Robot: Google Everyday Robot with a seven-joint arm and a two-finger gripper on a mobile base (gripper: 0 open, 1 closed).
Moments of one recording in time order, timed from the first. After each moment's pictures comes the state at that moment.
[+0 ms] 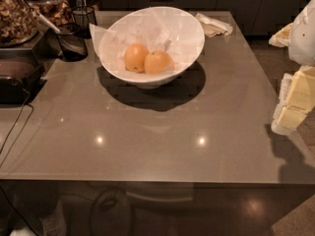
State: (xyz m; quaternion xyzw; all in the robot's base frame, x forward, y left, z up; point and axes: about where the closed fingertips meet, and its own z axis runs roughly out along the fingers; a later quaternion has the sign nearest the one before) arm 0.438 -0.217 0.976 -0.60 0.78 -0.03 0.16
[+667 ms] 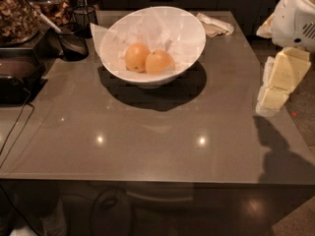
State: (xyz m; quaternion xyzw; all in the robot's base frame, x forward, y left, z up) arm 0.461 -0.202 0.985 -0.60 0.79 -0.02 0.14
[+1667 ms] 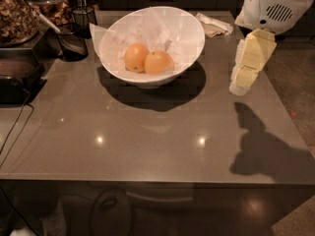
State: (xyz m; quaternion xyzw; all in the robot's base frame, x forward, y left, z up) arm 0.508 -0.168 0.990 -0.60 0.79 -0.01 0.15
